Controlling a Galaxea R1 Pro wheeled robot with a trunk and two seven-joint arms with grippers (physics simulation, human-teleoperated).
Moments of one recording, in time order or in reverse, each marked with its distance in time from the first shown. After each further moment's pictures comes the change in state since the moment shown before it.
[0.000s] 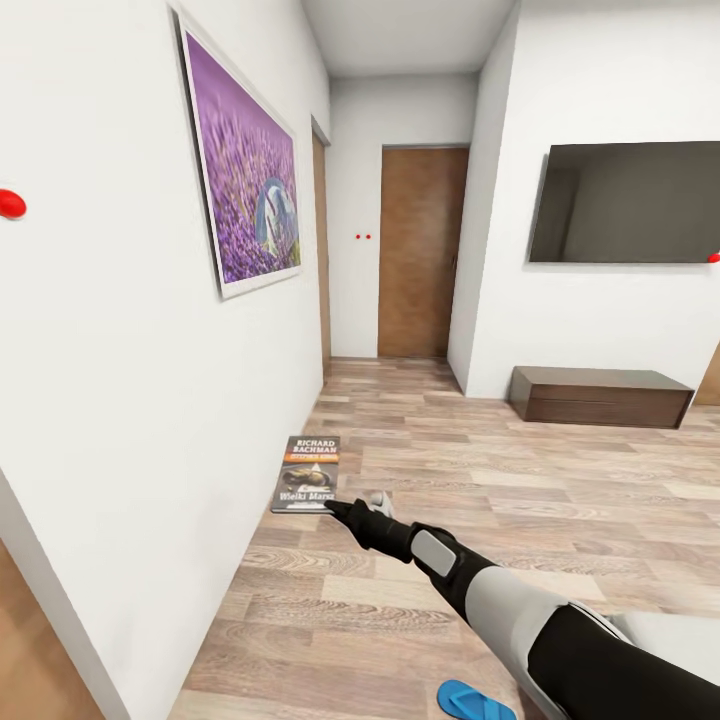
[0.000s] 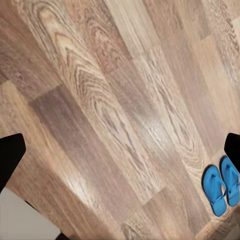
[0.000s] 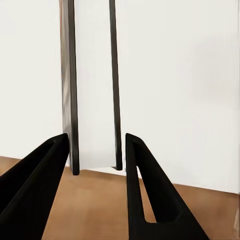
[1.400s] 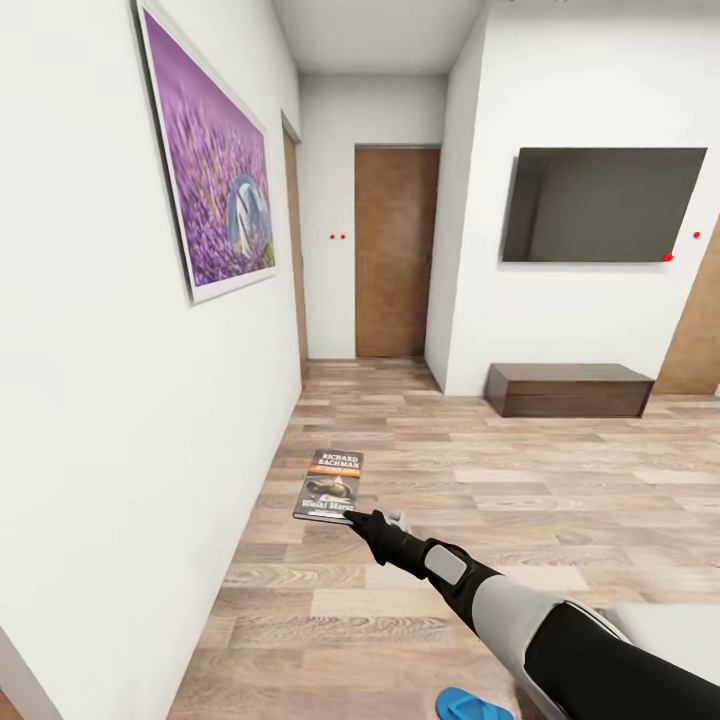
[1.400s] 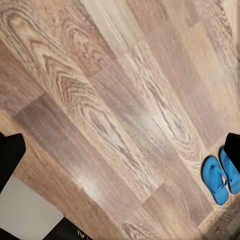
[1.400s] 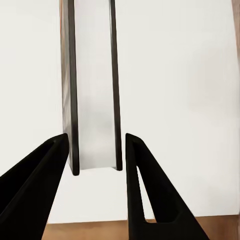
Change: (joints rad) left arm 0.018 -0.024 0.000 0.000 -0.023 -0.002 0.002; right arm 0.000 0.000 0.001 0.138 -0.109 -0.004 0.002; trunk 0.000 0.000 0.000
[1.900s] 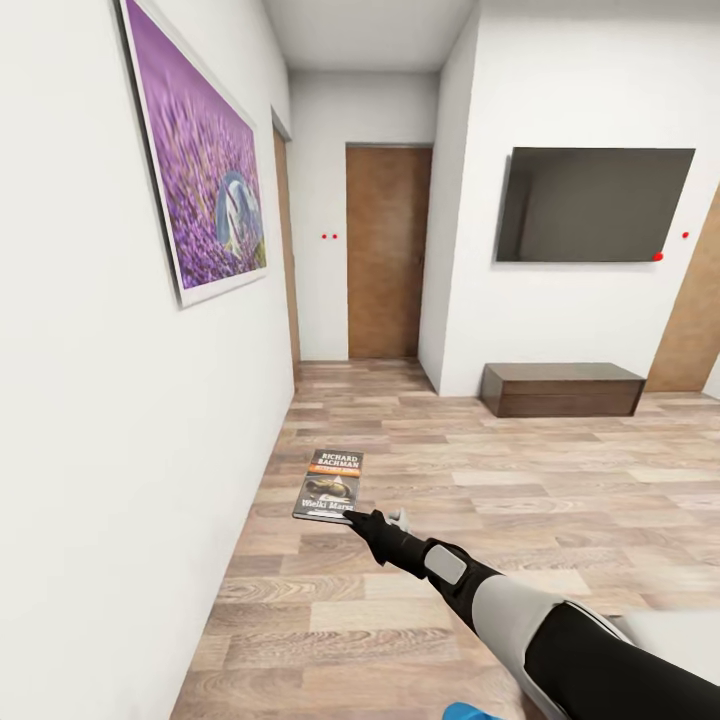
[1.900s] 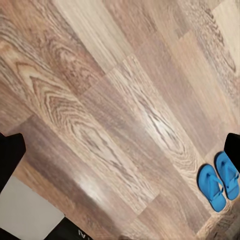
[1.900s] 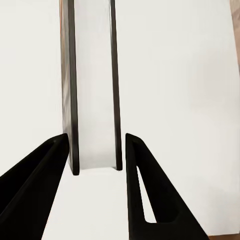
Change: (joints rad) left arm 0.000 0.000 0.000 -0.001 -0.008 0.000 0.000; right arm 0.000 0.000 0.002 -0.001 0.000 0.000 0.001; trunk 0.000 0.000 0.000
